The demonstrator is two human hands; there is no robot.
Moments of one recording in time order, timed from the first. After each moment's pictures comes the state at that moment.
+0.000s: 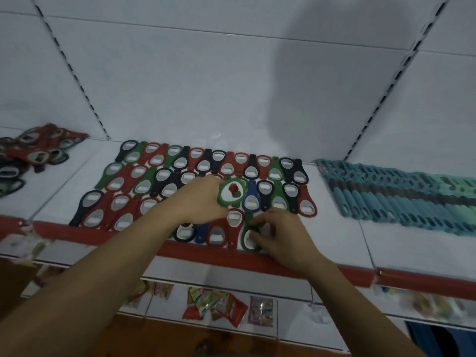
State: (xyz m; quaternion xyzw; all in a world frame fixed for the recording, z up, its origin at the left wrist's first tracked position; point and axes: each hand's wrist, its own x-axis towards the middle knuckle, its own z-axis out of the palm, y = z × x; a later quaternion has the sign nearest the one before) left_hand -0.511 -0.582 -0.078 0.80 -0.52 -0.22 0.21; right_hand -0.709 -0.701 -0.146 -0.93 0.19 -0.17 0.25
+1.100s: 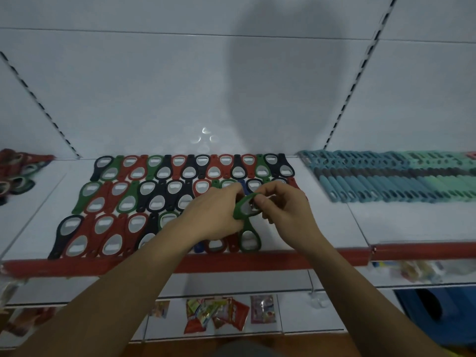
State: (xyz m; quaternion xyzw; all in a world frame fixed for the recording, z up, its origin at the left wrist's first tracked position) left_hand -0.528 -0.602 -0.098 0.76 -0.61 -0.18 0.14; right_hand -0.697 -0.692 -0.119 -0.75 0.23 -0.34 0.51
